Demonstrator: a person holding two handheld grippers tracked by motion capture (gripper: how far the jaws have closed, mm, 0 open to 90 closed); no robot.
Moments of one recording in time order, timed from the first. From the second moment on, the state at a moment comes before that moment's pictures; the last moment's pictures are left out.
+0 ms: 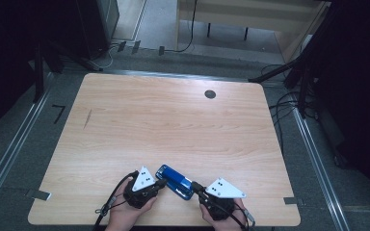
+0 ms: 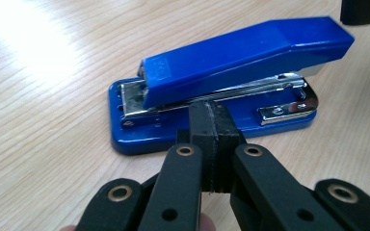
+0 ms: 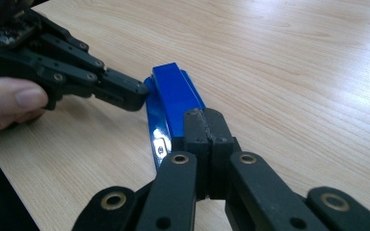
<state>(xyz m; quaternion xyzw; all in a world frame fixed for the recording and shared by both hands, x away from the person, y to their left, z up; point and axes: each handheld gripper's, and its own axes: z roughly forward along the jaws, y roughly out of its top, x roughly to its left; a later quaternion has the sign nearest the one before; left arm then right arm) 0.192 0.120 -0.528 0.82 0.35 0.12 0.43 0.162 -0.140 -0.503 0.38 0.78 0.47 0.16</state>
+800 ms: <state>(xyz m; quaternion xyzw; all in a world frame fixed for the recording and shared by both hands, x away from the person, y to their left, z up) 0.203 0.244 -0.517 0.72 0.47 0.21 0.46 0.154 -0.137 -0.505 0.38 0.78 0.47 0.15</state>
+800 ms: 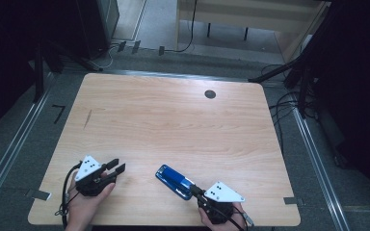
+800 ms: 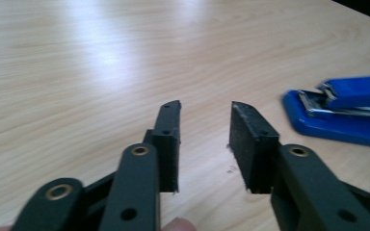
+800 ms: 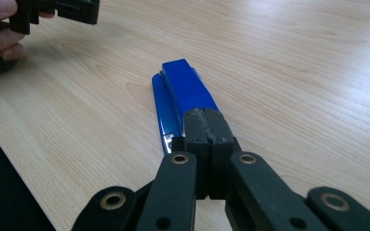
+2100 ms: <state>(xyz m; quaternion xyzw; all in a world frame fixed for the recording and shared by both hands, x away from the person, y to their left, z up) 0.214 0.287 -0.524 0.69 0.54 0.26 0.40 0.152 -0.115 -0.533 0.42 0.78 0.44 0.14</state>
